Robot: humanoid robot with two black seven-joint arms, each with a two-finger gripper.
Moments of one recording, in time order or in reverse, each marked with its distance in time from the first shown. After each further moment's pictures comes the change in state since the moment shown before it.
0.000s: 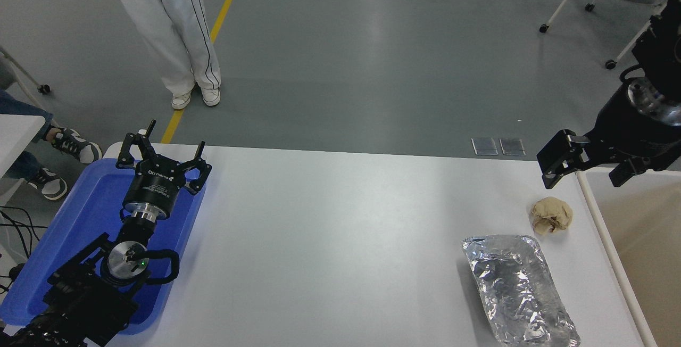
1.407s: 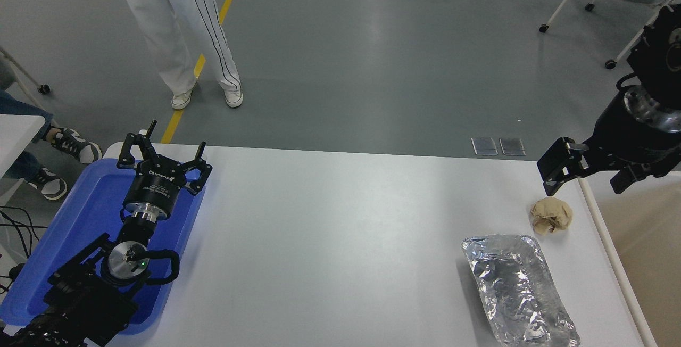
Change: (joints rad) left arm 0.000 0.000 0.003 0.000 0.001 0.000 0.000; right arm -0.021 0.014 -0.005 -0.003 0.029 0.000 0.001
